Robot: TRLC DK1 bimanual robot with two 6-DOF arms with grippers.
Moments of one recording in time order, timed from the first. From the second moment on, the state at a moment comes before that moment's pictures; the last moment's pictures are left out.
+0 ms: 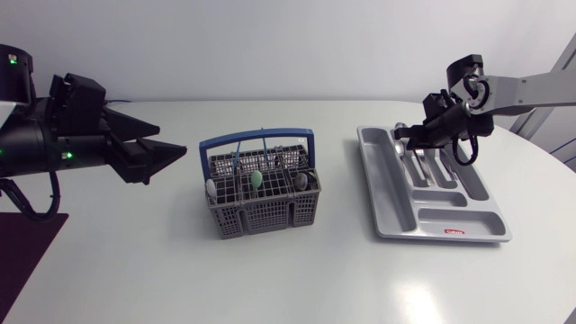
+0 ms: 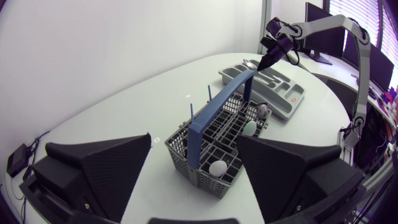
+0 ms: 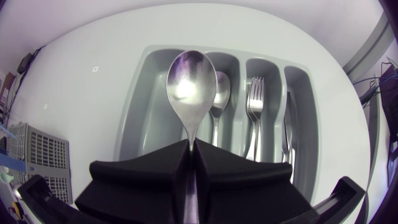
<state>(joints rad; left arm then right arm) -0.06 1.12 0.85 -0.32 0.54 0.39 -0.08 2.00 1.42 -0.43 -0.12 -0.06</state>
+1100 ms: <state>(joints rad) -0.05 1.03 0.80 -0.33 0.54 0.41 -0.02 1.83 1.37 -0.42 -0.10 -0.01</state>
